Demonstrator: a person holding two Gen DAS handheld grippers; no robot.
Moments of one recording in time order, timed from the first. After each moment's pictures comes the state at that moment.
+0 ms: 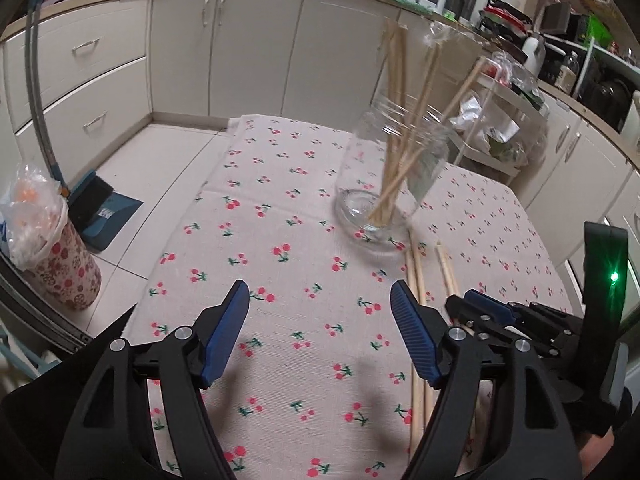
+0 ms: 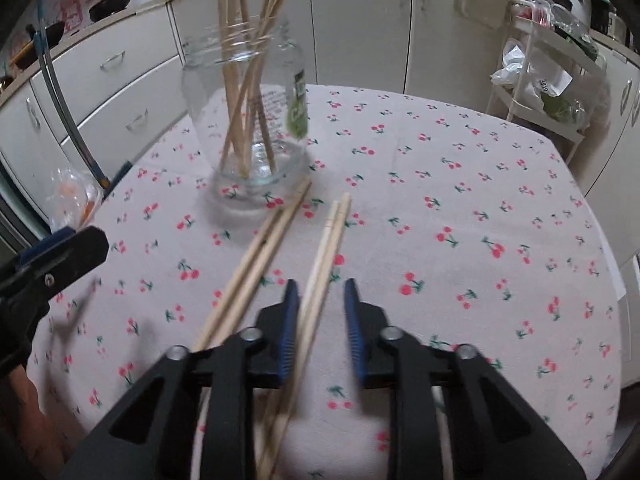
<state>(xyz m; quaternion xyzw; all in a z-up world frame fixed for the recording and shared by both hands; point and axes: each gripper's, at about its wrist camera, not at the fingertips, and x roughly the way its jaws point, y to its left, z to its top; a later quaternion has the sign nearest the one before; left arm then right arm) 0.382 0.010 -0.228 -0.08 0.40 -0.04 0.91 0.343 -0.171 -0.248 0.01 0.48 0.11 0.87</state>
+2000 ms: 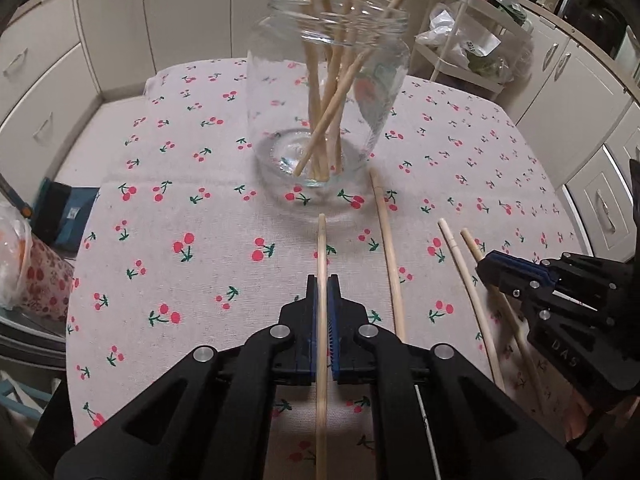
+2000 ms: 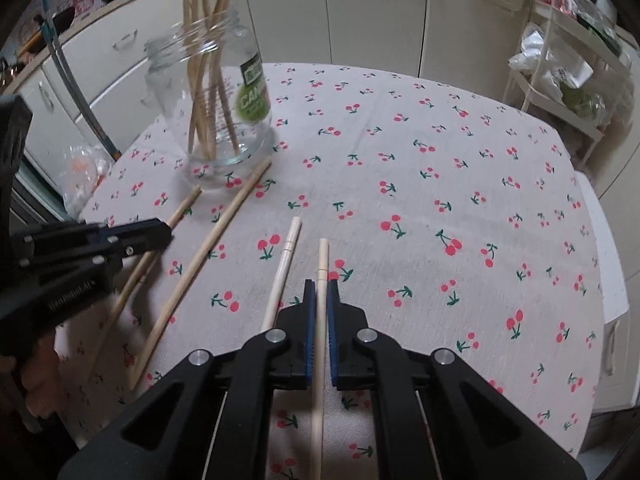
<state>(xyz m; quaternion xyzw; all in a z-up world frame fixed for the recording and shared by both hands) 0.444 -0.041 -0.257 -0.01 0.51 -0.10 0.85 0.363 -0.208 -0.249 -0.03 0.52 0.15 0.84</state>
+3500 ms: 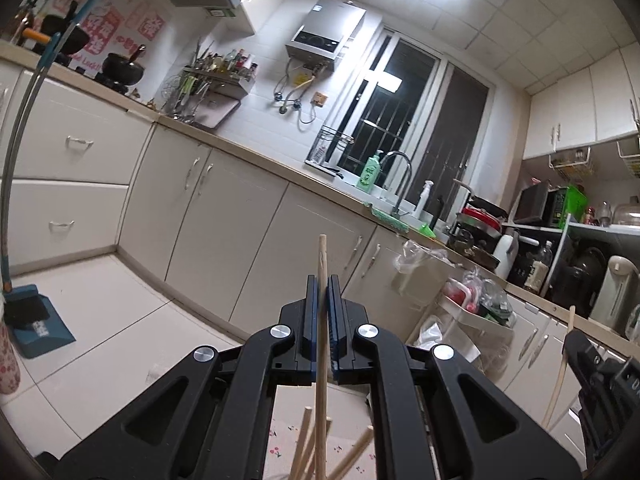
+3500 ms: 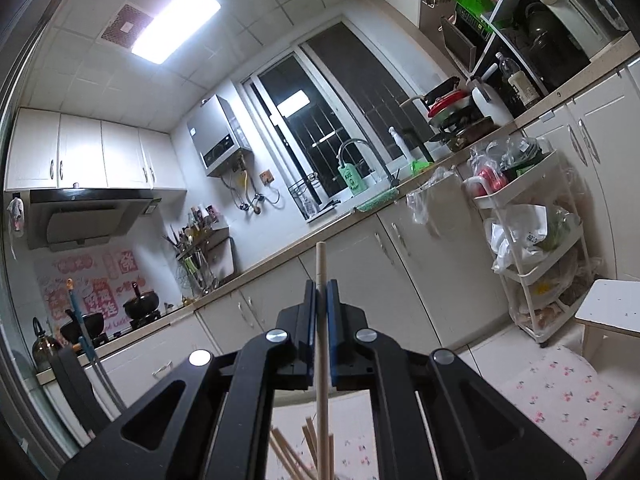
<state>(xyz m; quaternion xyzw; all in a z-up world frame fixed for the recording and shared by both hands) 0.519 0.011 -0.082 -0.21 0.05 -0.03 0.98 0.400 -0.241 -0.064 0.27 0.02 0.08 0.96</state>
